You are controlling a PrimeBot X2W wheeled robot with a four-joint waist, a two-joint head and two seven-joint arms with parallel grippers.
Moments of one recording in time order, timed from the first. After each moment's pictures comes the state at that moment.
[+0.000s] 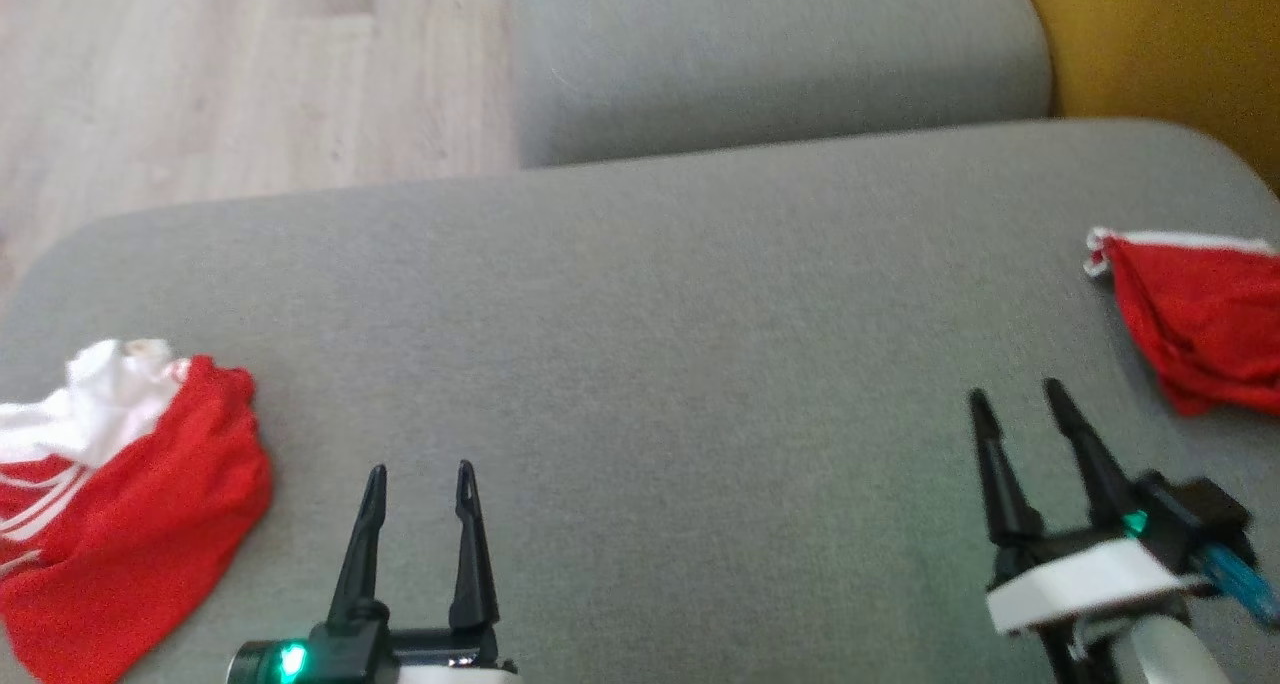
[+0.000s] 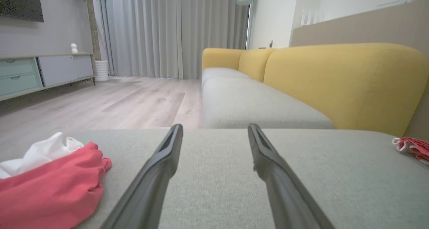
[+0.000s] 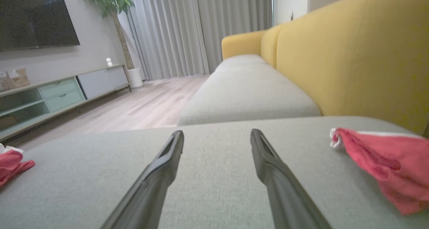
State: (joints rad) left arm 0.13 0.06 -0.32 0.04 -0.18 0.24 -0.26; right arm -0.02 -0.18 0.16 0.27 0.29 0.12 -0.25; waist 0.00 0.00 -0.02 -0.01
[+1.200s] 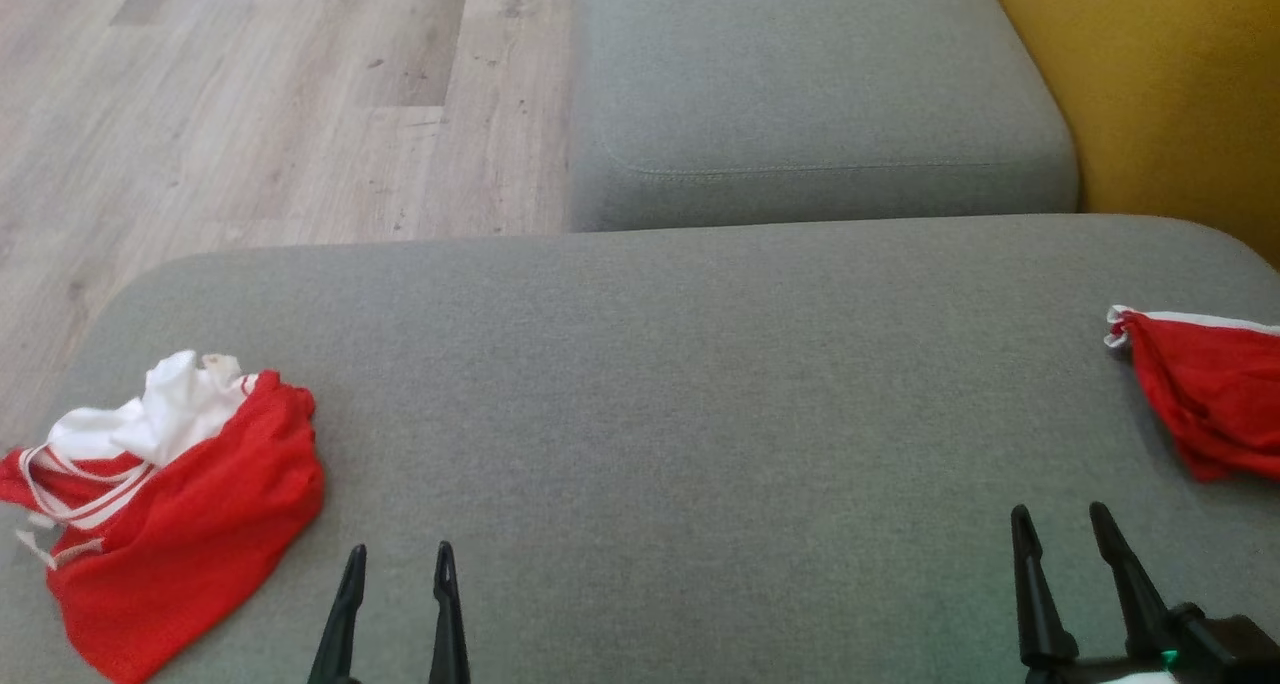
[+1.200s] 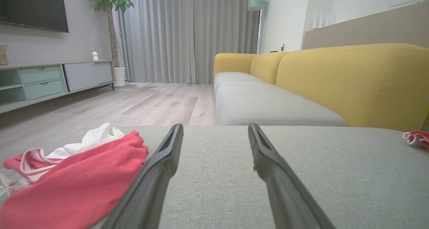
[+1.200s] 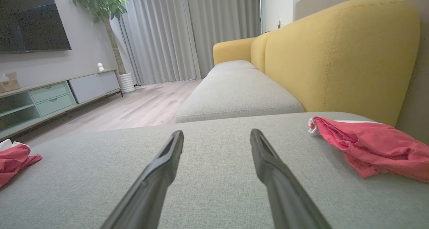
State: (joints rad) left arm 0.27 0.06 -0.25 0.02 -0.12 0.16 -0.26; right arm 0.26 -0.08 0.01 0.10 0.19 0.12 -0.25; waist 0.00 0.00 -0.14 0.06
